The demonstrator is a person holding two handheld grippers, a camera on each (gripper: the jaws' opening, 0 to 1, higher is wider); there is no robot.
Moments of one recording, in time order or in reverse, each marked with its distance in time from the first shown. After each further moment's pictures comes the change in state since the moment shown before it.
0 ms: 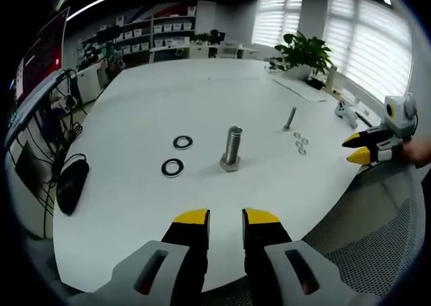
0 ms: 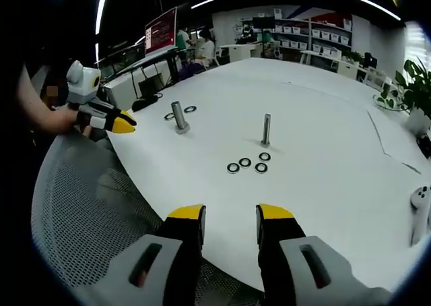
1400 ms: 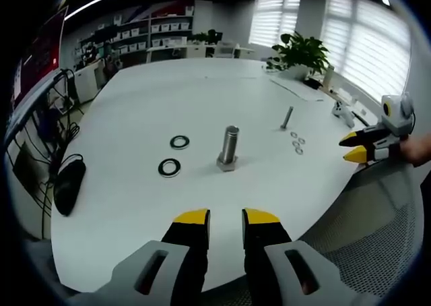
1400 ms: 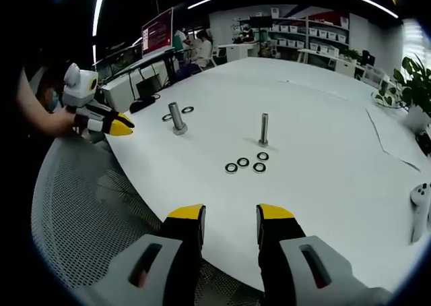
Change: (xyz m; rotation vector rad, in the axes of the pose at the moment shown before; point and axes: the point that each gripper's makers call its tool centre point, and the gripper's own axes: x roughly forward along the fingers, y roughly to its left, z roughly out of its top) left arm 0.001 -0.002 -0.002 0.004 0.008 -0.021; right arm 0.001 -0.002 0.000 0.013 0.005 -0.009
